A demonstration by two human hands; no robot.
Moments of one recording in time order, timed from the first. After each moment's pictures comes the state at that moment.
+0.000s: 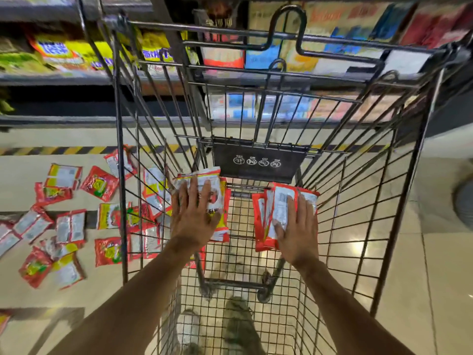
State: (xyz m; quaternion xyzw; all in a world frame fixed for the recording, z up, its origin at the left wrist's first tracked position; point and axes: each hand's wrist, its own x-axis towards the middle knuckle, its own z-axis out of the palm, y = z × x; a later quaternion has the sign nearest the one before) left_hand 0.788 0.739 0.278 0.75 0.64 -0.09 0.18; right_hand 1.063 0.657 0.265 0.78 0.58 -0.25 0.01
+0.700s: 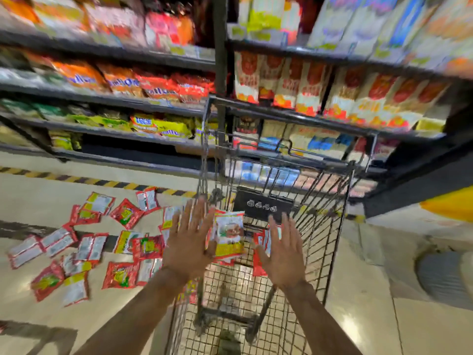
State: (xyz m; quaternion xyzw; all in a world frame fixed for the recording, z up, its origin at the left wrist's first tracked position) left_hand 0.726 0.679 0.532 0.79 0.60 0.03 0.05; right_hand 0.990 0.656 0.526 0.71 0.68 -0.17 -0.02
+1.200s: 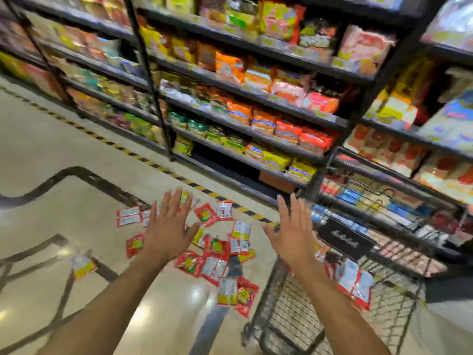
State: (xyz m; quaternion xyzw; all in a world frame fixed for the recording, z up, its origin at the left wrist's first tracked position) left_hand 0.340 0.457 0.681 0.62 0.78 0.04 0.03; right_hand 0.654 0.562 0.696 0.57 0.82 -0.07 -0.09
